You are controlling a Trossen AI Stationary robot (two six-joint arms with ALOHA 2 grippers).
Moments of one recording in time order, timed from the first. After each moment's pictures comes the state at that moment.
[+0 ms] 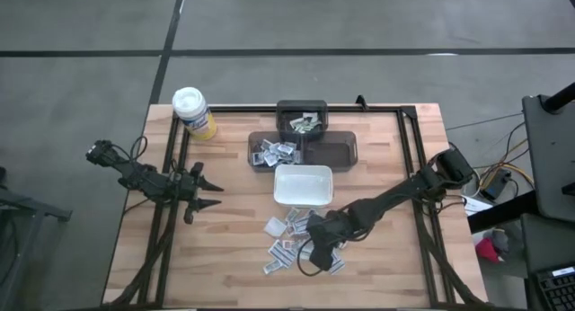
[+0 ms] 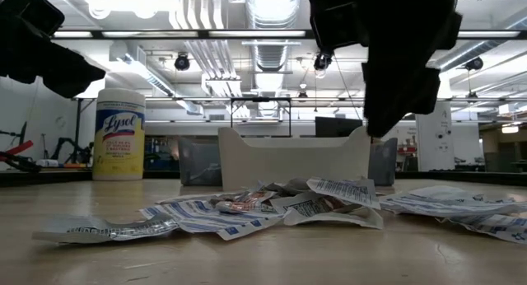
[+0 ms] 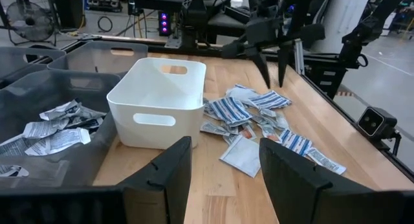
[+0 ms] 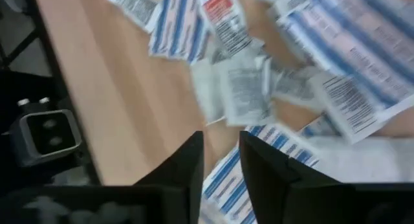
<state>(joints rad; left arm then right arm) -0.52 0.07 0.09 -0.28 -0.44 -0.20 0.42 1.81 1.20 -0.44 -0.06 0.95</state>
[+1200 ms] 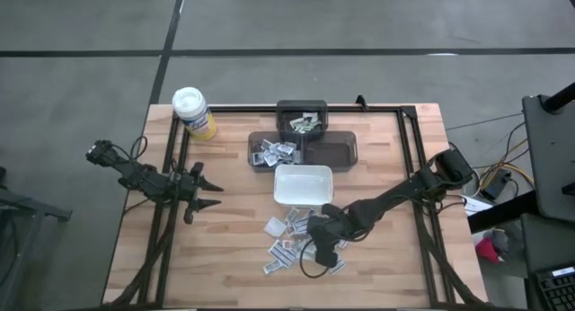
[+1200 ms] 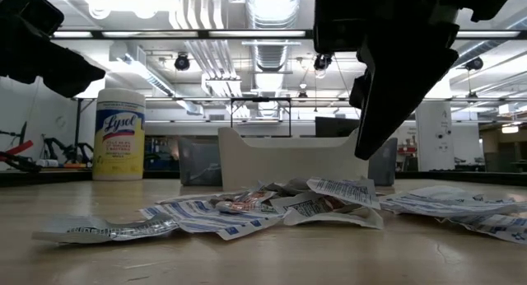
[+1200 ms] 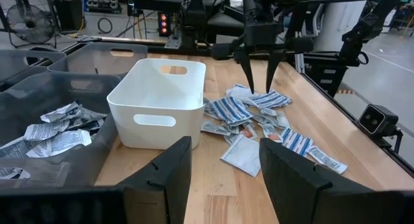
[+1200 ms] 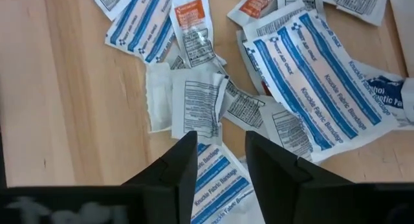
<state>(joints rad) -0.52 0.07 0.09 -0.28 -0.44 -0.19 0.42 1.82 1.15 -0.43 0.06 0.67</state>
